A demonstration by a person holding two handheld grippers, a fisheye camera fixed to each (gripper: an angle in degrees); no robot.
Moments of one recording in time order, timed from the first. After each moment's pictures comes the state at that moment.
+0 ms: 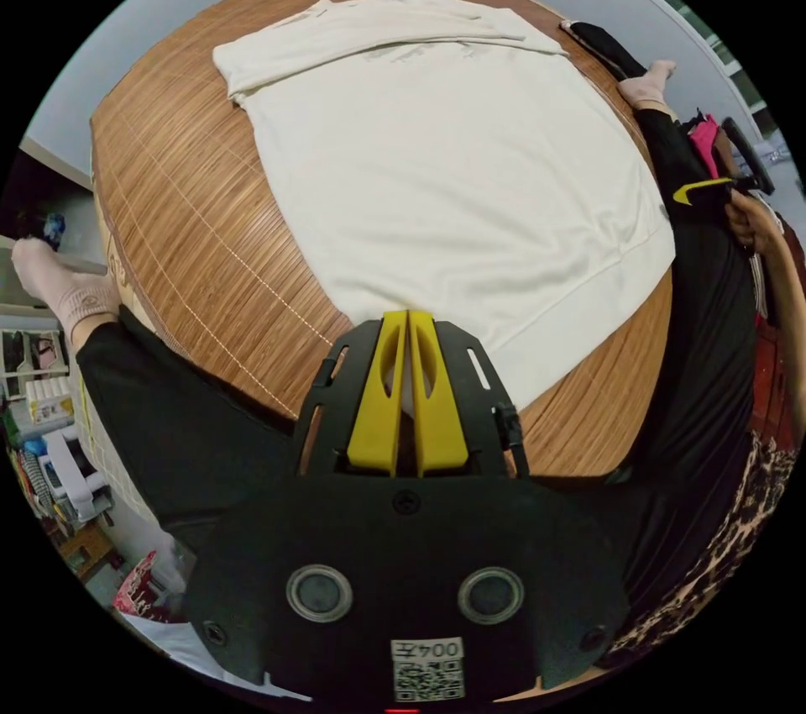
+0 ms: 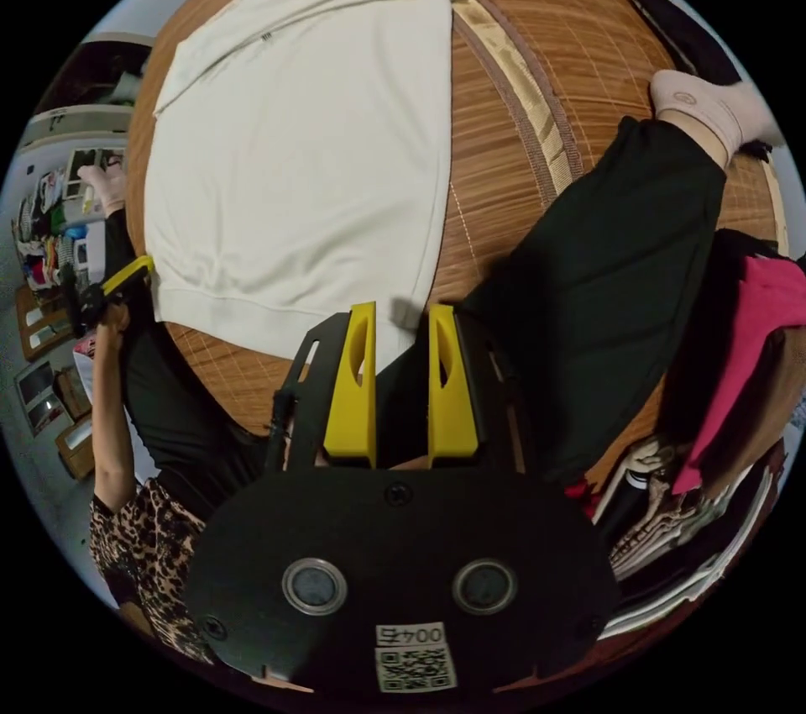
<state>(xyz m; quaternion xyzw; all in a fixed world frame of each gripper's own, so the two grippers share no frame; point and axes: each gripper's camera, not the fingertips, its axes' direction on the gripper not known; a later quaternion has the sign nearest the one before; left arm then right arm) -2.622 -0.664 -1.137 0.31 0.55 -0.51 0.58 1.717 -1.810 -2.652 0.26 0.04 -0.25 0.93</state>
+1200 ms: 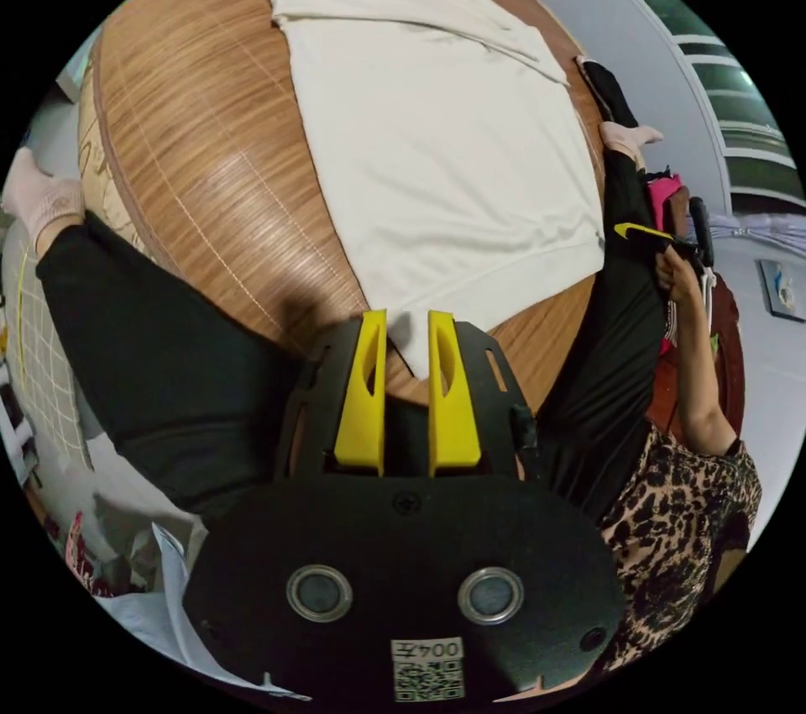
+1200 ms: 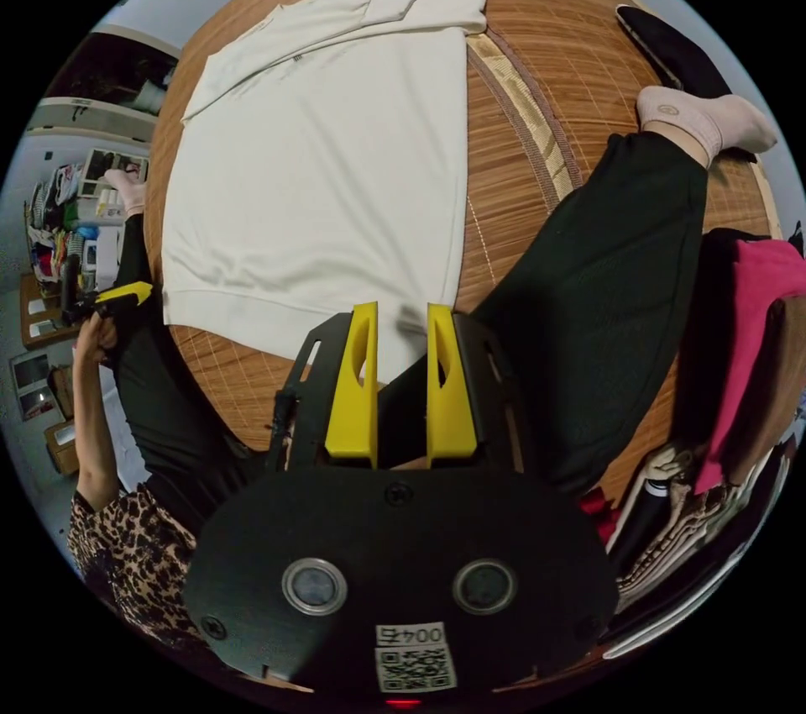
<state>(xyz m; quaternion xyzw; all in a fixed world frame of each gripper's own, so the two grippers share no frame) -2.592 -0.630 -1.103 0.29 0.71 -0.46 0.44 1.690 -1.781 -2.615 0.32 0.02 -0.26 0.91</state>
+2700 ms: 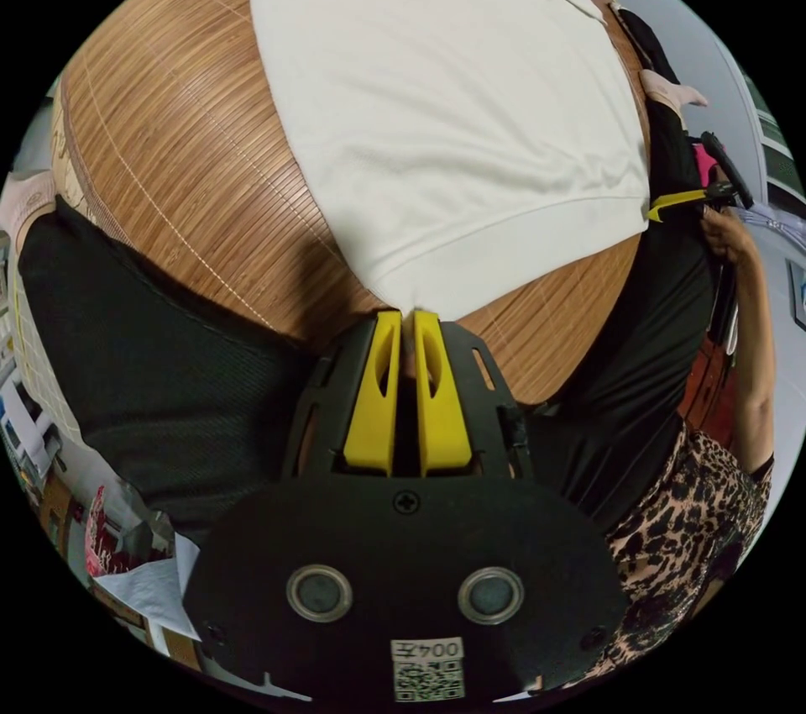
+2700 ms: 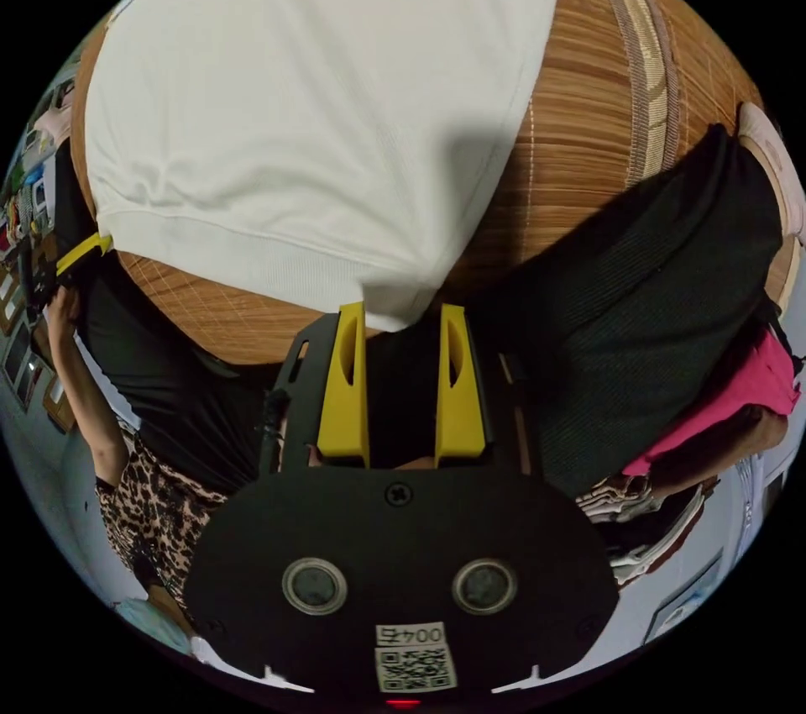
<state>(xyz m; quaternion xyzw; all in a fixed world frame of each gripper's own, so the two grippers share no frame) -2.604 -0.699 -1.117 0.23 0.73 -0.41 0.50 1.631 -1.877 -2.619 0.07 0.16 -0.26 0.95</state>
